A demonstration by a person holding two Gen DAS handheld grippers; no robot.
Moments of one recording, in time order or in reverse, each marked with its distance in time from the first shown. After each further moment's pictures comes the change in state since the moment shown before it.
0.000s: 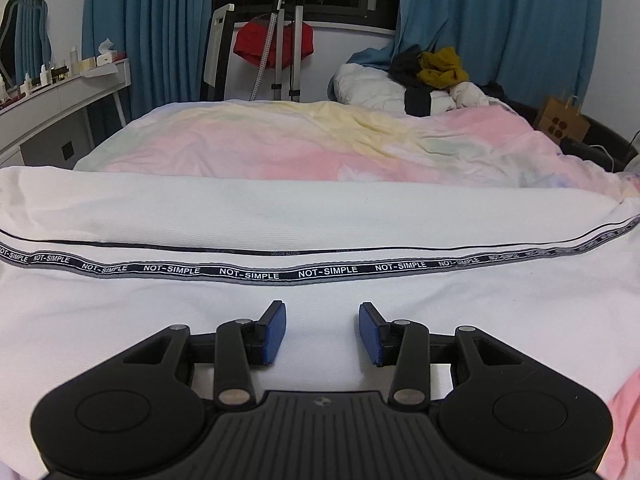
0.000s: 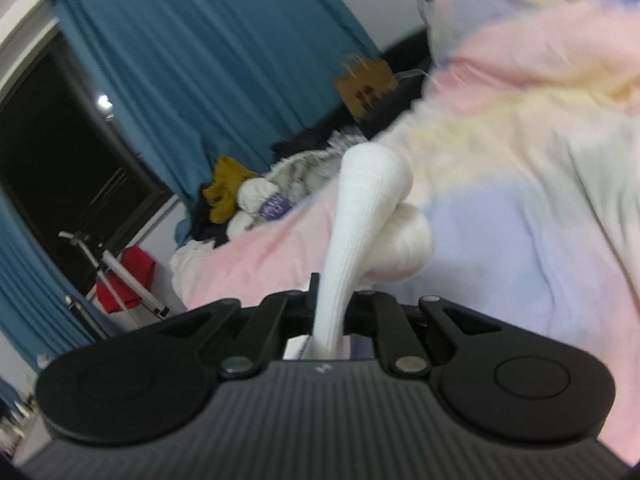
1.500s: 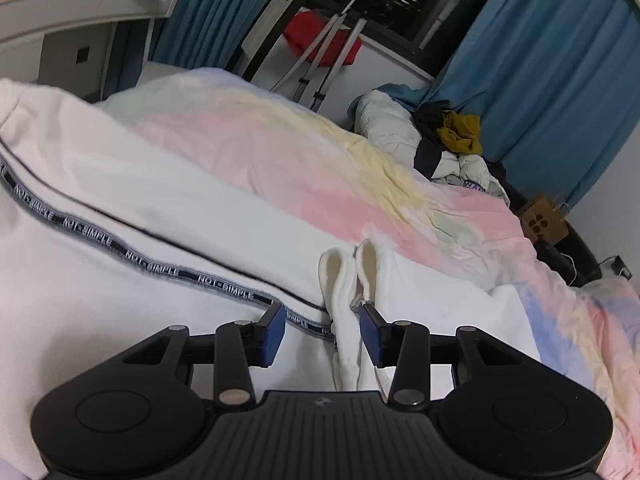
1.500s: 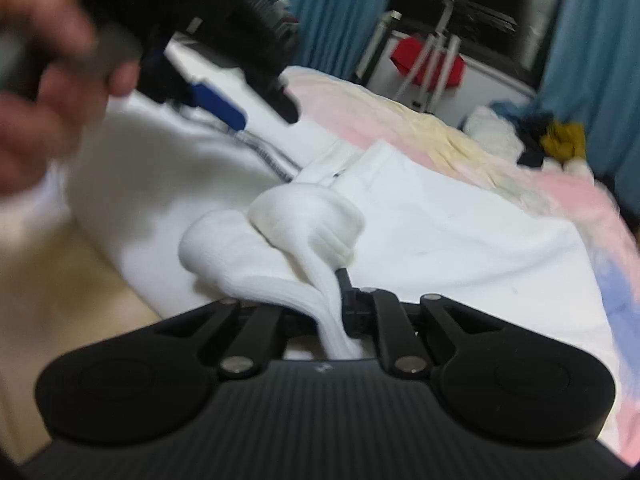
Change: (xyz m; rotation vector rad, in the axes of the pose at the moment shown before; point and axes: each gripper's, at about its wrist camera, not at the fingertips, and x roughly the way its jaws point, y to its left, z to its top) left arm -0.021 0.082 0.036 -0.370 0.009 -0.182; right arm -0.159 0.250 -0.330 -1.201 0.367 0.494
